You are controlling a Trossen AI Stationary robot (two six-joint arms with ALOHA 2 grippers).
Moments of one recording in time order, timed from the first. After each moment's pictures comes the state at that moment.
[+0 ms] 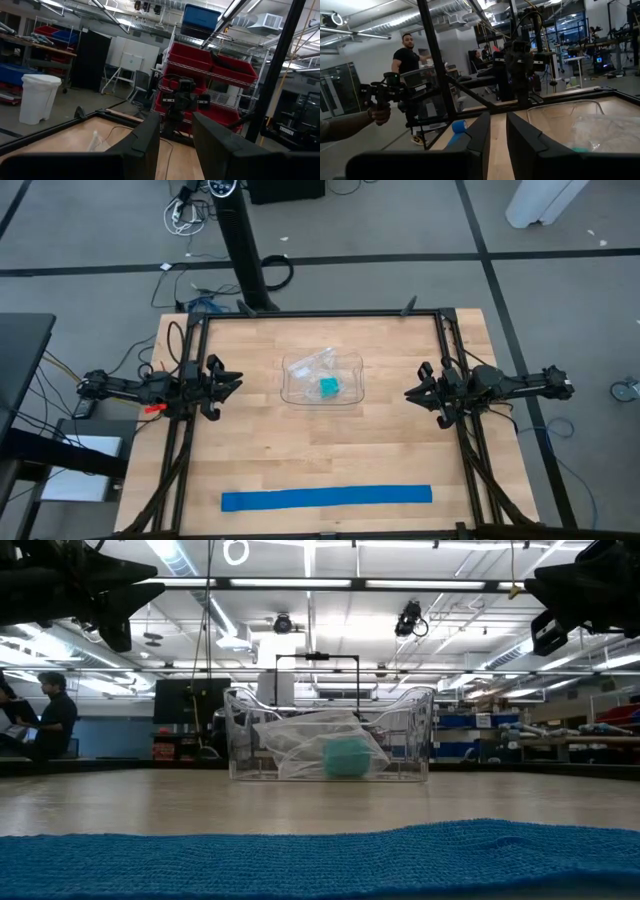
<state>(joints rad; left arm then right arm) -0.20 0.02 0.01 0.32 -0.37 -0.20 0.12 0.01 0.01 0.19 -0.02 0.23</state>
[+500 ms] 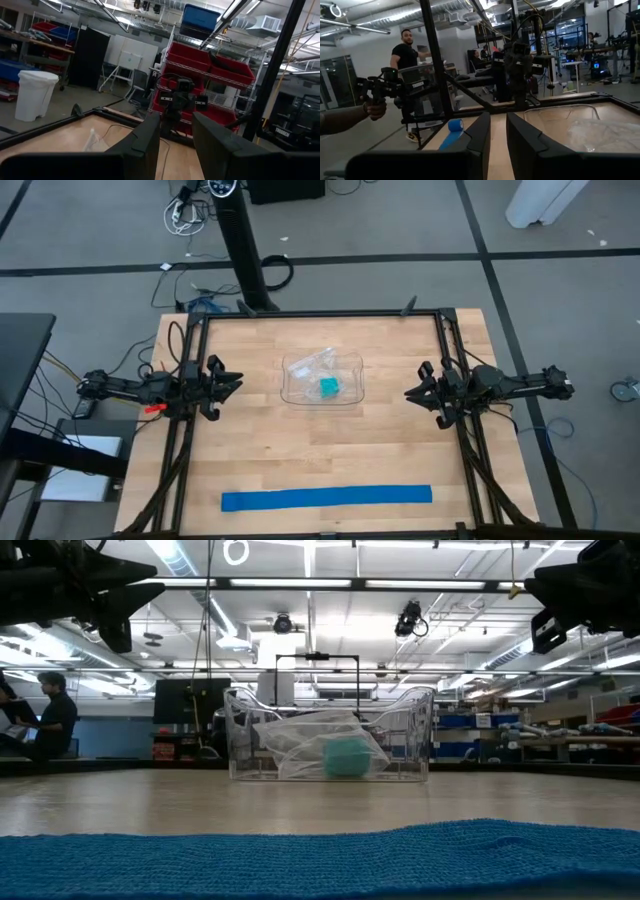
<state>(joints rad) -0.20 0.02 0.01 0.32 -0.36 -0.22 0.12 0.01 0.01 0.19 -0.02 0.18</state>
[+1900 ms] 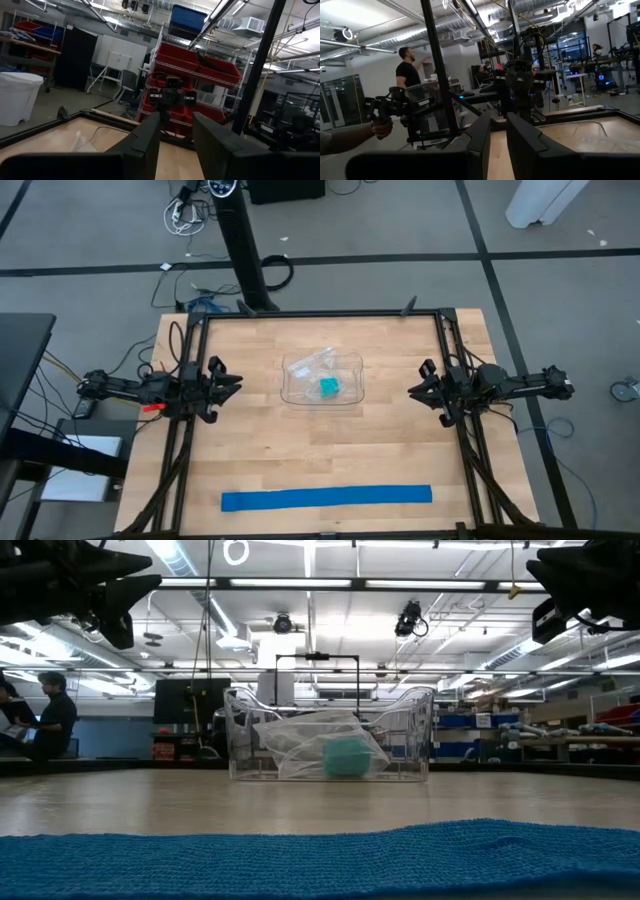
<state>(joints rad) -0.20 0.02 0.01 0.34 -0.30 -0.22 0.12 0.01 0.01 0.28 -0.02 0.21</state>
